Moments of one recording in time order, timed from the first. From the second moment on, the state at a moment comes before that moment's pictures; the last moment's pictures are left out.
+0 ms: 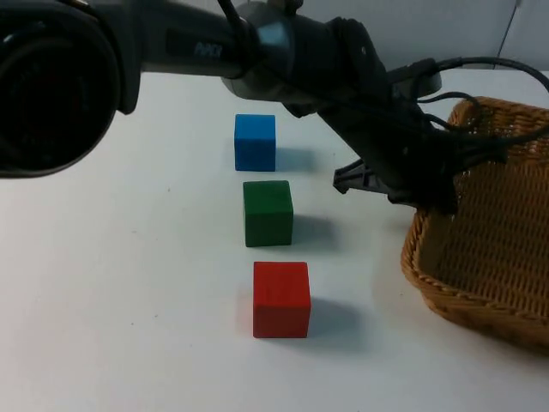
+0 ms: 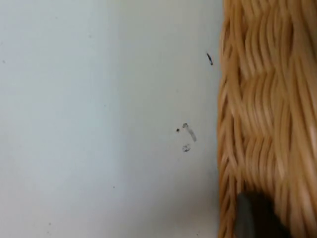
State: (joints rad) right arm -0.04 0.19 -0.55 0.10 0.85 -0.13; left arm -0.71 2.57 -2.03 -0.70 0.59 0.07
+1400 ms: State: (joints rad) right arm -0.04 0.28 -0.55 0.28 0.78 -0.24; left arm -0.02 1.54 -1.00 -0.72 0.63 0.41
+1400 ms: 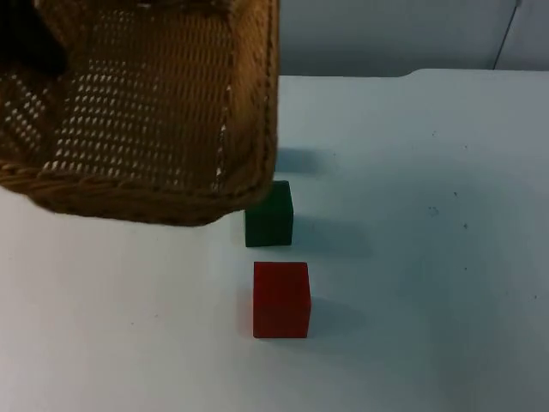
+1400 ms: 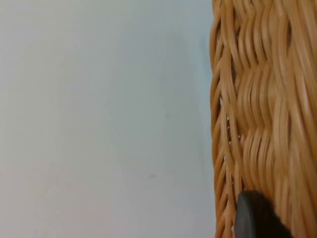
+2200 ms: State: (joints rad) right arm -0.04 0.93 -0.85 0.75 0.72 -0.68; left arm 0.36 1.47 -0.79 -0.87 0.82 0.82
